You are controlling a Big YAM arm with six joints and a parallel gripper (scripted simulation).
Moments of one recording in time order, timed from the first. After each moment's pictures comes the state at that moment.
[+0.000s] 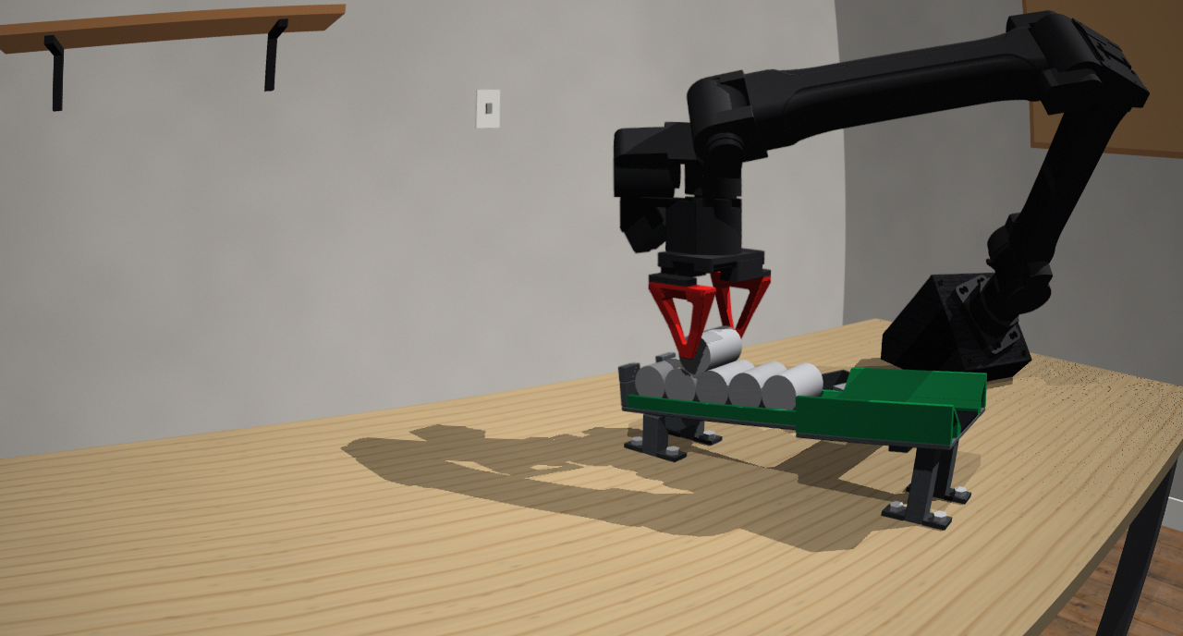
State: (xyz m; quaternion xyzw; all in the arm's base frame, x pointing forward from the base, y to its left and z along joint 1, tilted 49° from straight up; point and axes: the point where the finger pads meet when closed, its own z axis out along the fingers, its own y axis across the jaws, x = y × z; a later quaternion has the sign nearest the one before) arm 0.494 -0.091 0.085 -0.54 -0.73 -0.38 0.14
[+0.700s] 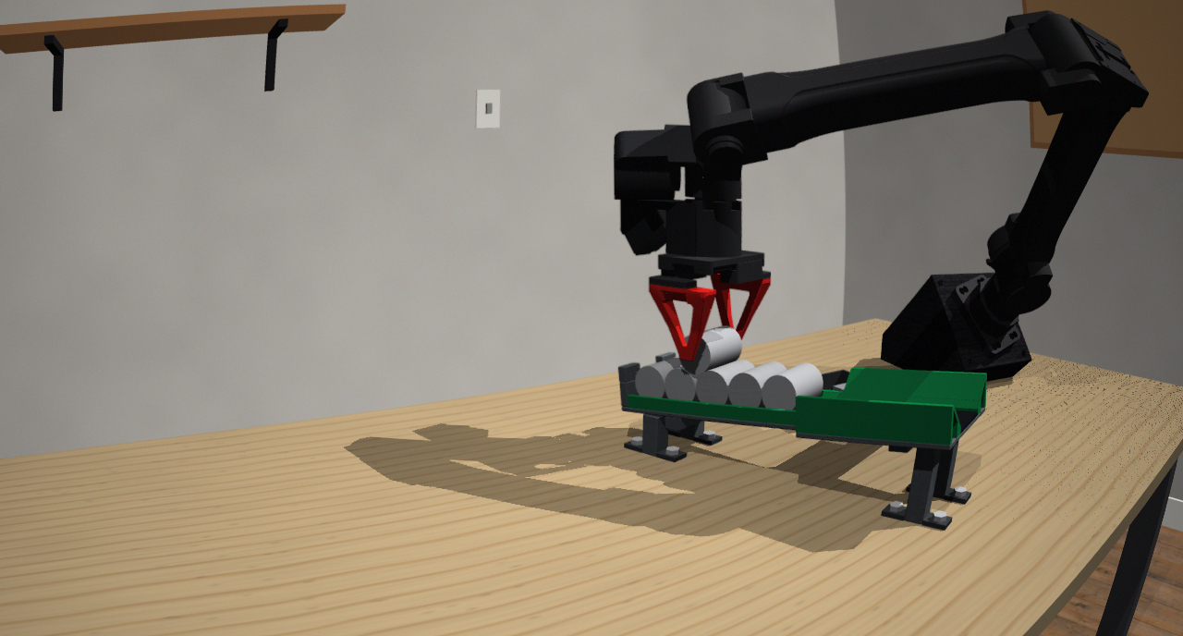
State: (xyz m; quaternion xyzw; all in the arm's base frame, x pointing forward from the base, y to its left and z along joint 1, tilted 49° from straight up) arm 0.493 -0.091 0.081 -0.54 -0.73 -0.38 0.14
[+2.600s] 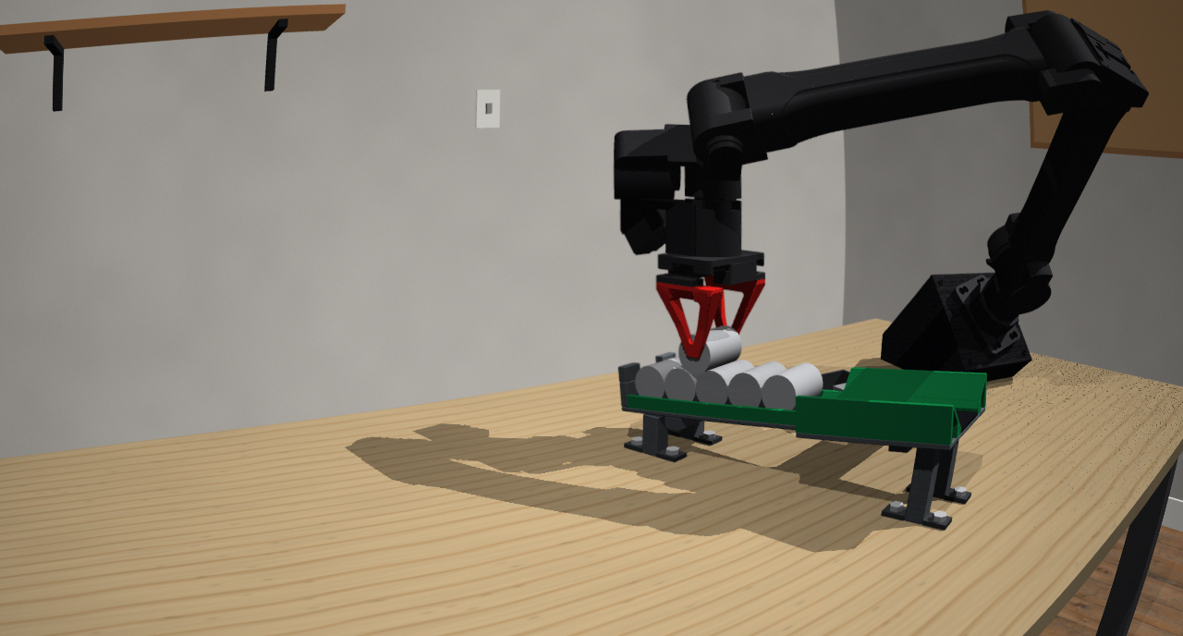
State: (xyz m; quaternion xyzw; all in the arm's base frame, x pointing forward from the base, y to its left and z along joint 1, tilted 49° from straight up) arm 0.493 -0.091 0.081 -0.54 -0.73 -0.38 0.14
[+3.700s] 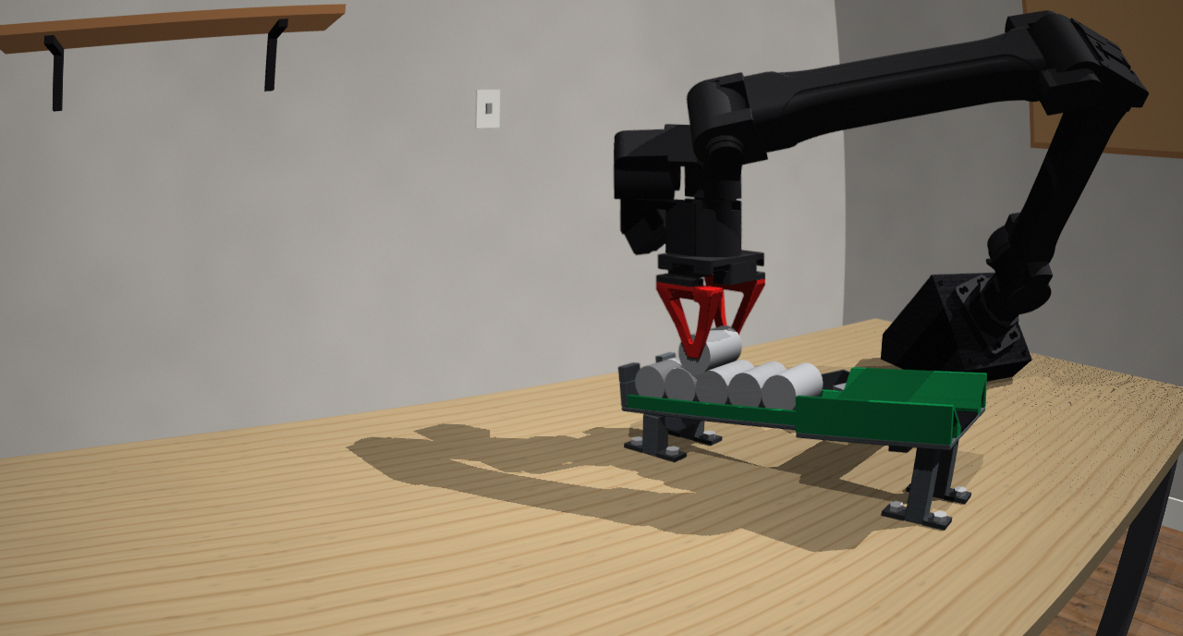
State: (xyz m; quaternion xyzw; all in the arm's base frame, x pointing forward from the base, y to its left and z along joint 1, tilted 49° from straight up) arm 0.493 -0.091 0.081 -0.54 -0.73 -0.38 0.14
